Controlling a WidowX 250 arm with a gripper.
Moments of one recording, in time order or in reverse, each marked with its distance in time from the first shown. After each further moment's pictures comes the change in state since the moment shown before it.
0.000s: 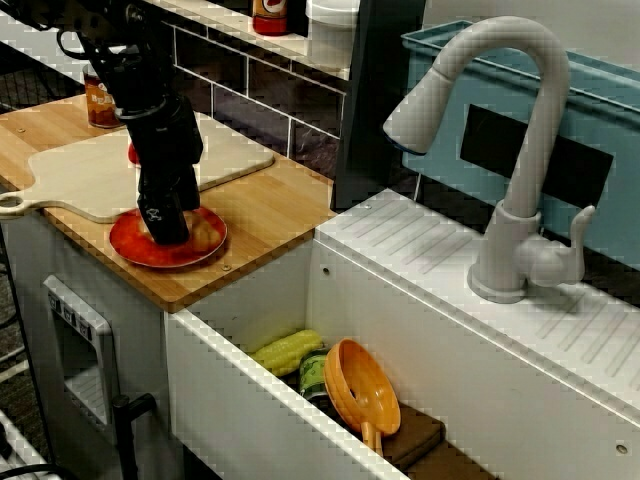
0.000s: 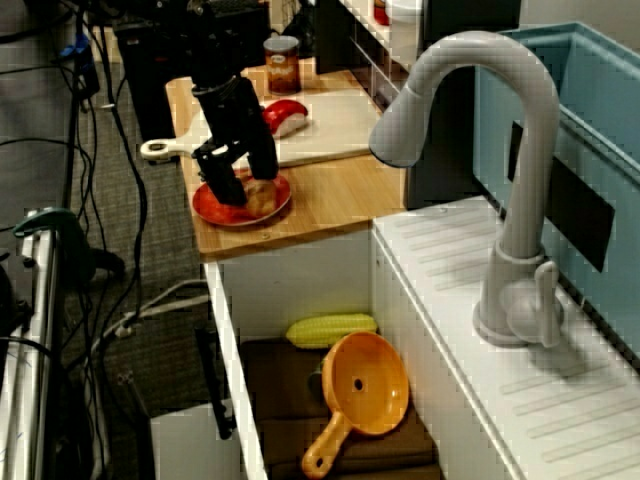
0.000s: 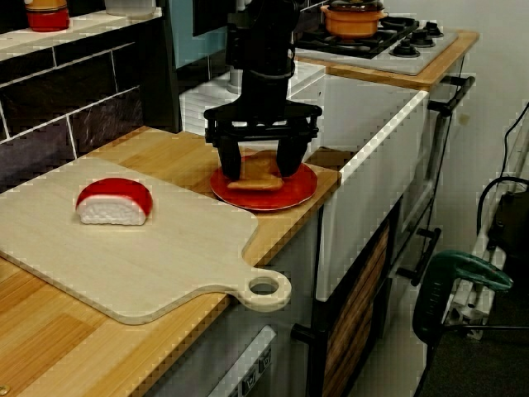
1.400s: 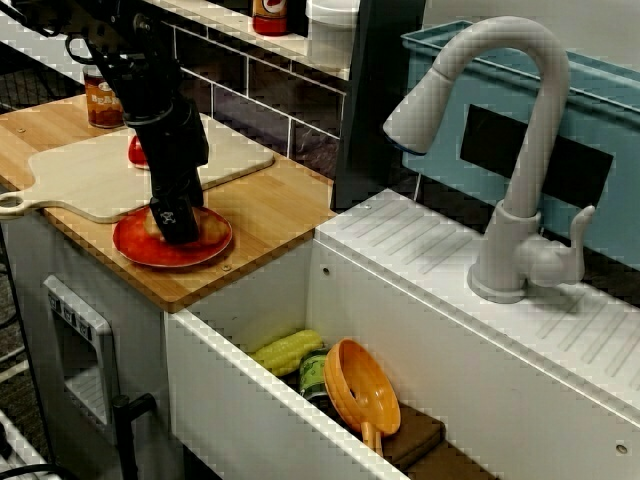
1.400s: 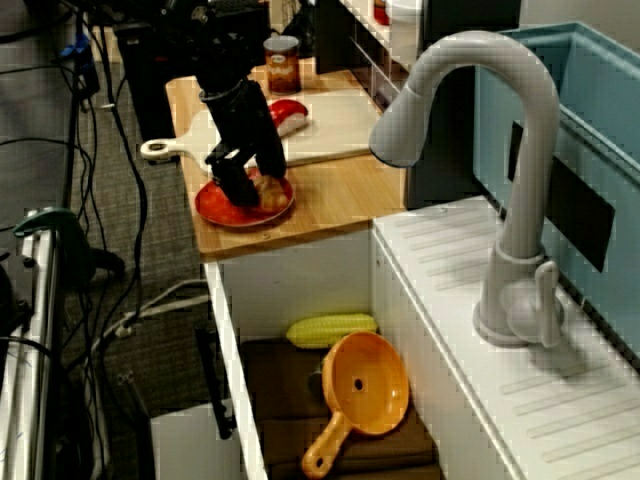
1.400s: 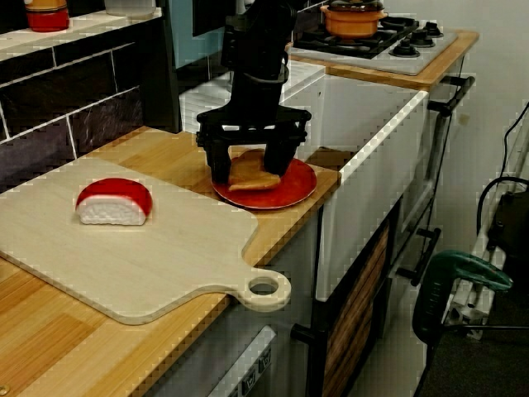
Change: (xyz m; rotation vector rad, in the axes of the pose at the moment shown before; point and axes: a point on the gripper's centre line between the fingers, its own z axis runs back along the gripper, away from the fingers) arm 0.001 0.008 -0.008 0.070 0.013 0.084
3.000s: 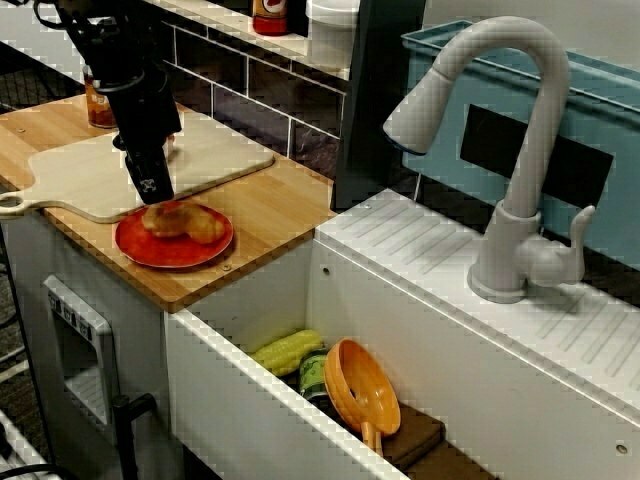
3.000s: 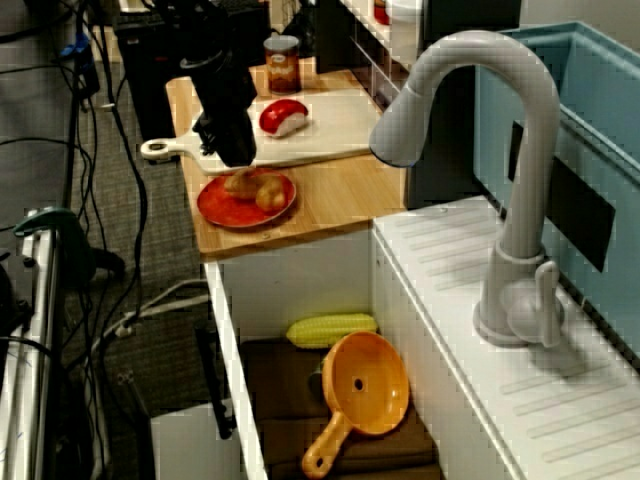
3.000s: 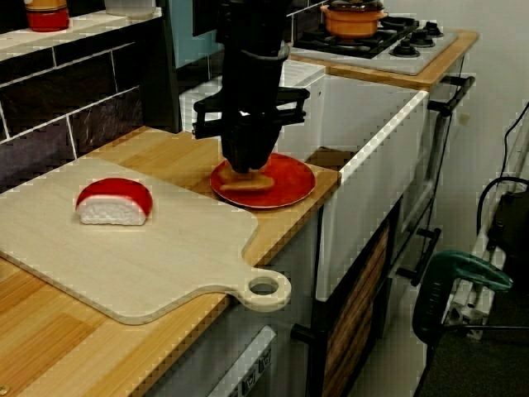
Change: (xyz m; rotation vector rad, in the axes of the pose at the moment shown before) arm -0.016 0.013 0.030 0.002 0.021 0.187
